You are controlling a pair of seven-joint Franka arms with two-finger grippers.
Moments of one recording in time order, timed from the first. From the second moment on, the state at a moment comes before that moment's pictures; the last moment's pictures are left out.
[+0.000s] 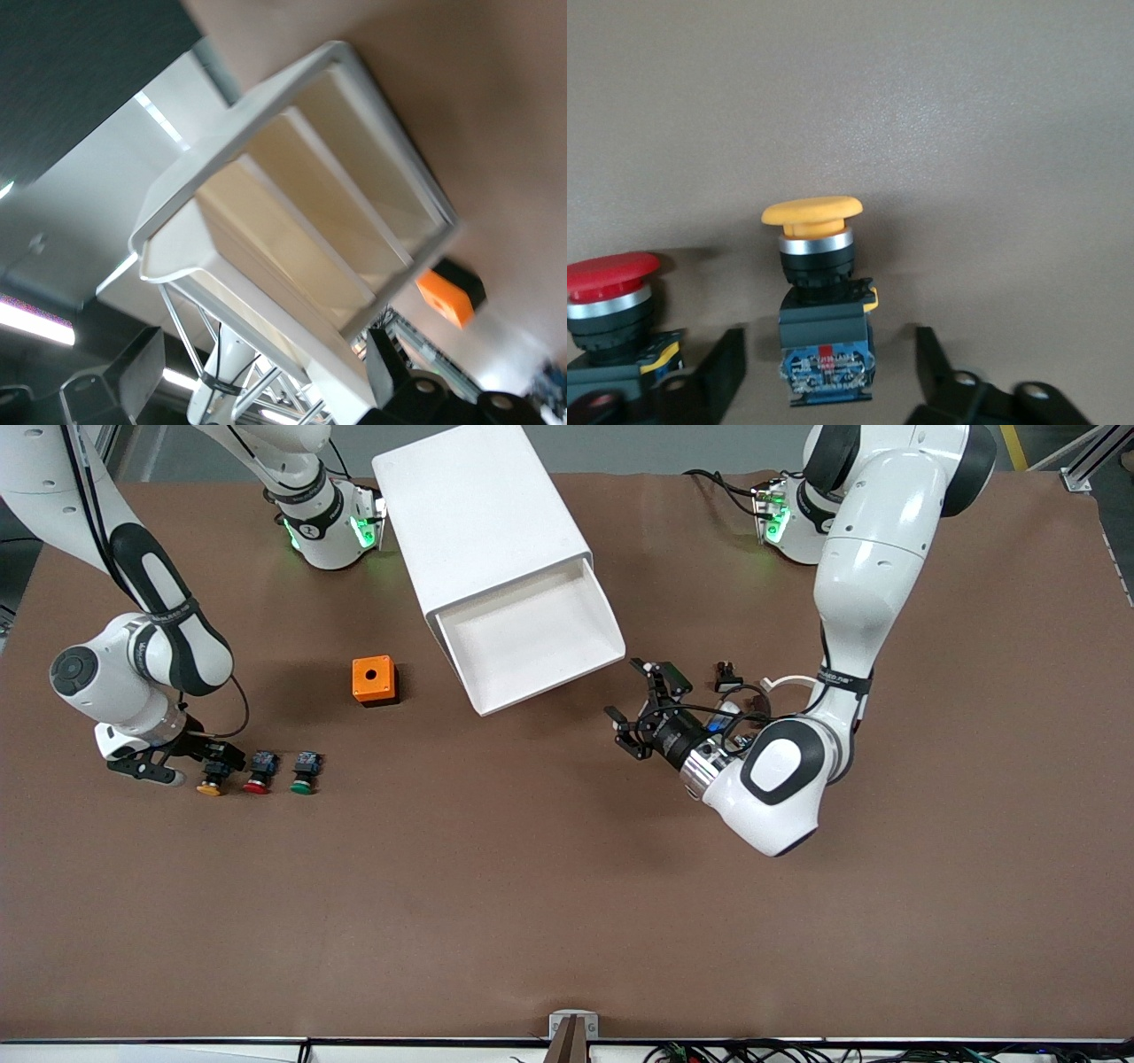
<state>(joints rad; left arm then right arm) -0.38 0.86 0.06 -1.26 -1.12 1.27 -1.62 -0.27 0.41 -0.02 -2.31 0.03 2.77 -0.08</state>
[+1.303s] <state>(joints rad) -0.45 0.63 0.09 -1.22 -0.48 1.73 -0.90 0.08 -0.08 0.01 -2.00 0.17 1.84 0.59</state>
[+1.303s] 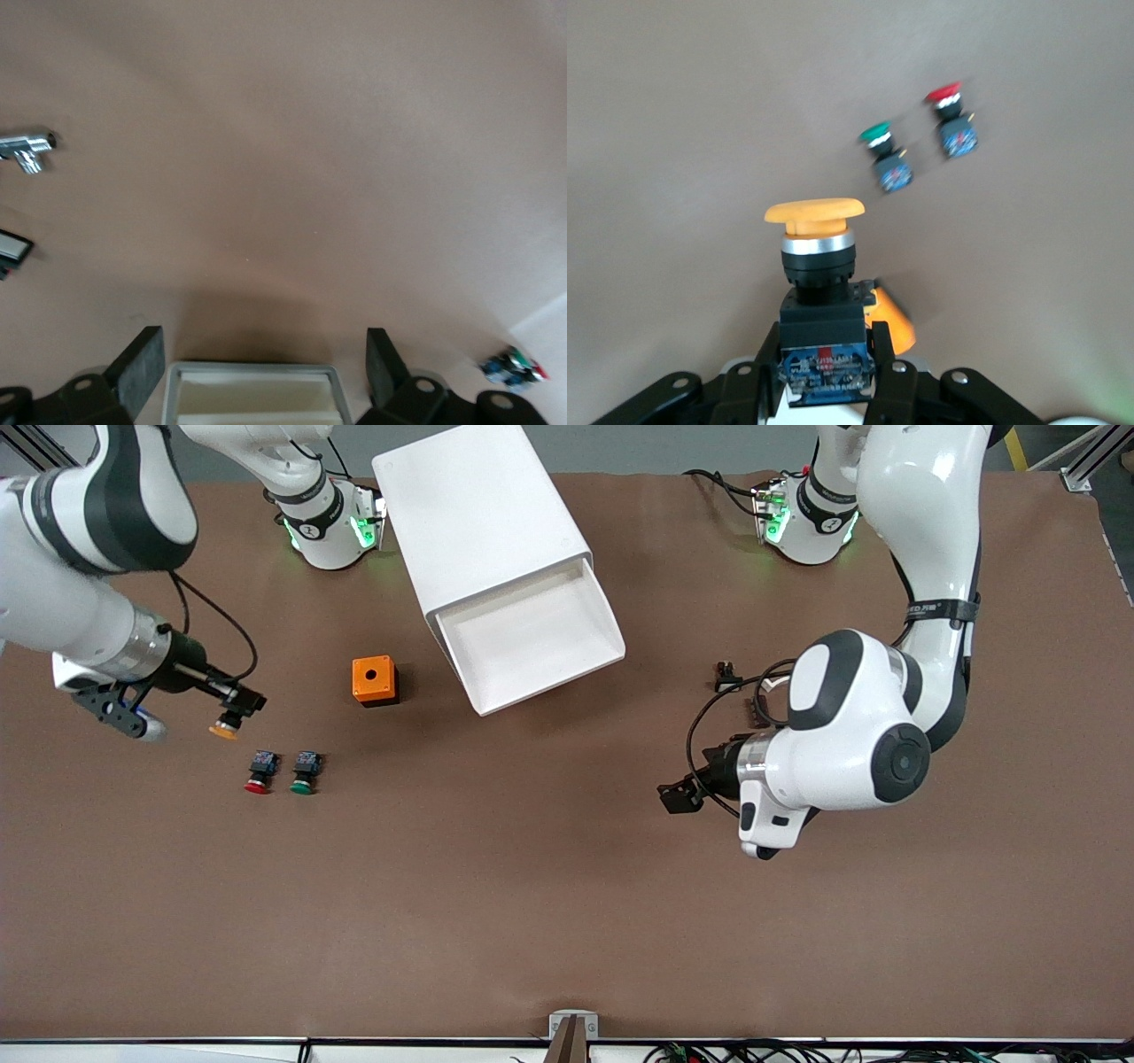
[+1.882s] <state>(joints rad) -0.56 0.63 0.09 -1.22 -0.30 1.85 -0.99 0.55 -0.16 0.02 -1.94 0.18 1.84 1.31</state>
